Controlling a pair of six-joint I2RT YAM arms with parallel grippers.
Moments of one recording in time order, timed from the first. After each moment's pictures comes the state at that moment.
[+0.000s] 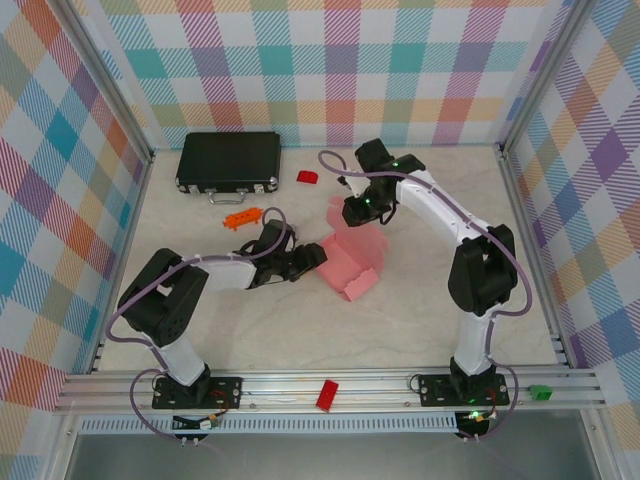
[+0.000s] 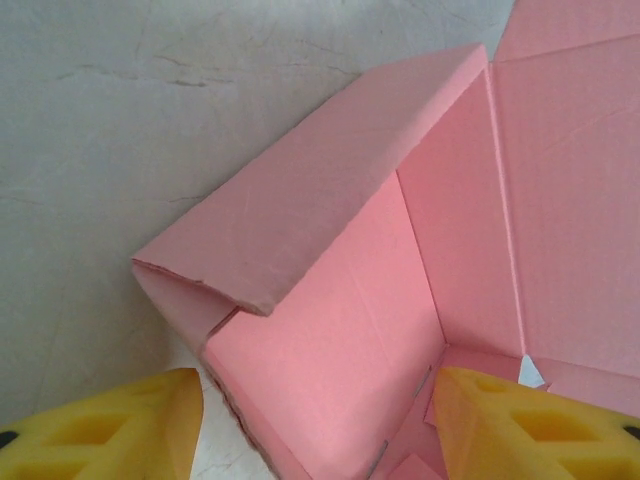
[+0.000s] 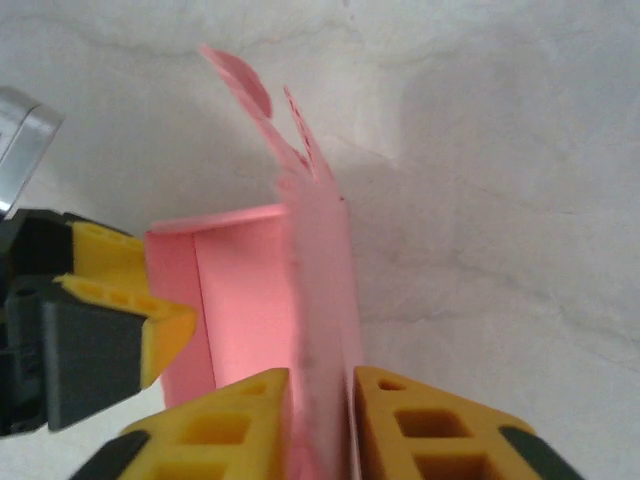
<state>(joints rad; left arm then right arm) -0.56 1.70 0.79 0.15 0.35 -0.97 0.50 1.92 1.77 -1.03 -0.23 -0.03</state>
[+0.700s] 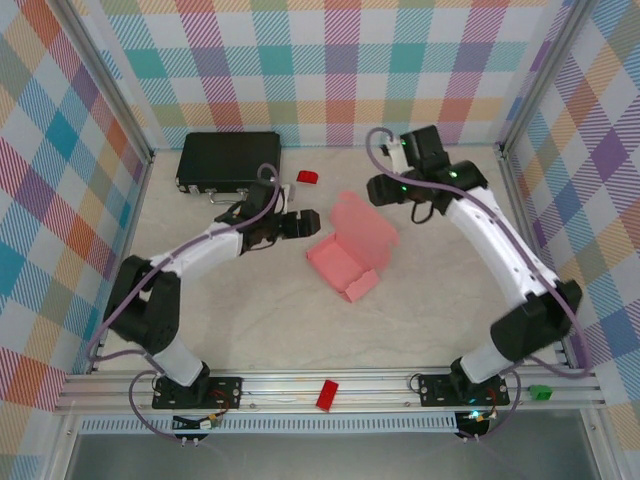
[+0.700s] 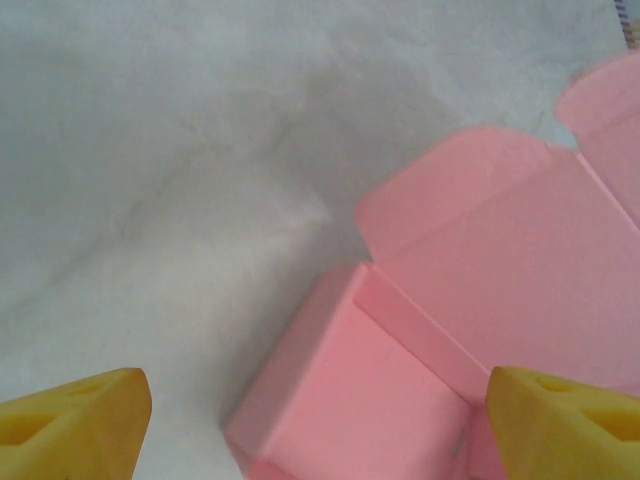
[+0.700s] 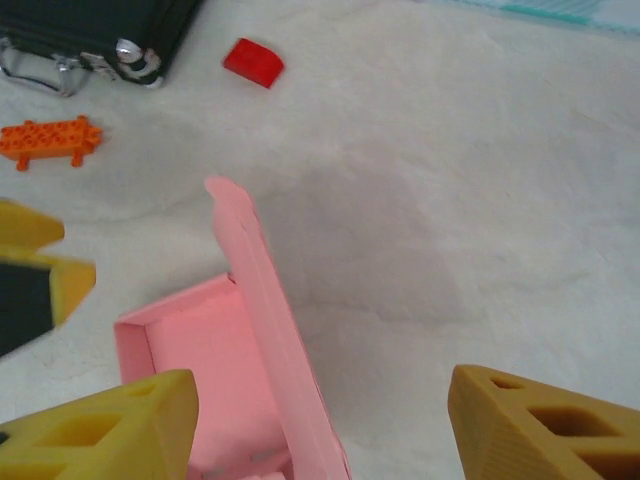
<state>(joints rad) -0.44 1.68 1.16 -0.26 0.26 -0.44 0.43 1.48 1.57 -0.92 -0.02 0.11</state>
